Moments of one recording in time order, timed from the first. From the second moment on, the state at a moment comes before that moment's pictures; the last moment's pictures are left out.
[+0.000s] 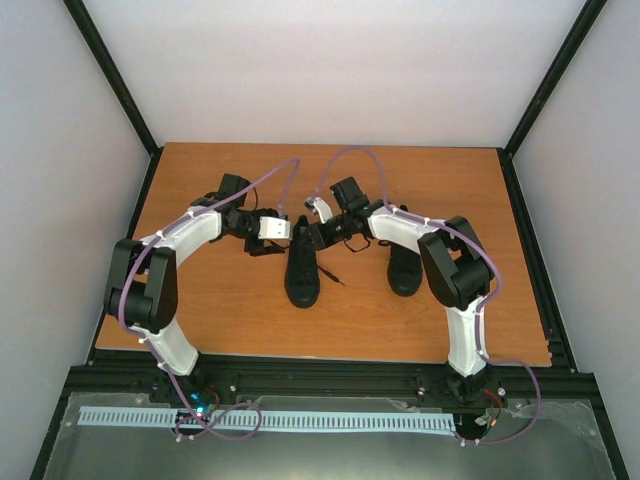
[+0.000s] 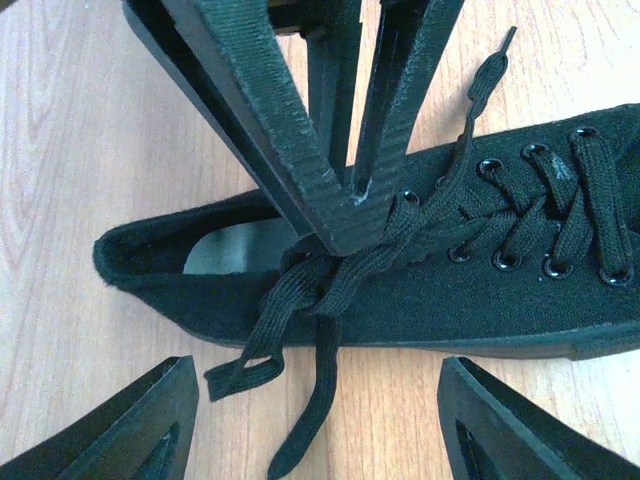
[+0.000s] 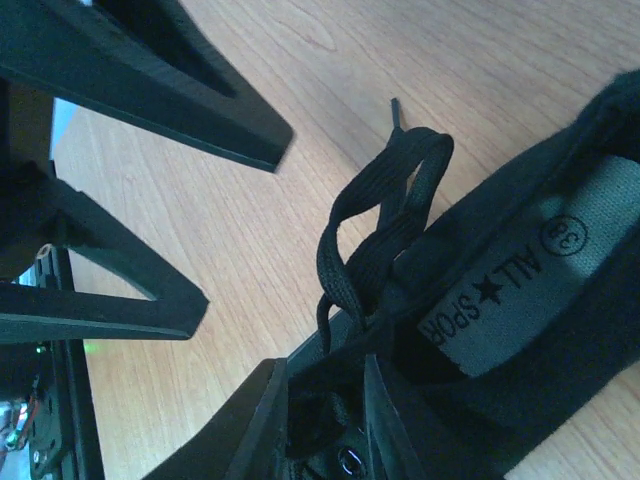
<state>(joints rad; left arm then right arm) -0.24 1.69 1.14 -0.57 0.62 1.31 0.59 2.04 1.41 -0.30 -0.73 0.14</state>
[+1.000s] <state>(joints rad) -0.28 1.77 1.20 -0.56 0.62 1.31 0.61 2.03 1.42 -0.32 -0.71 0.12</state>
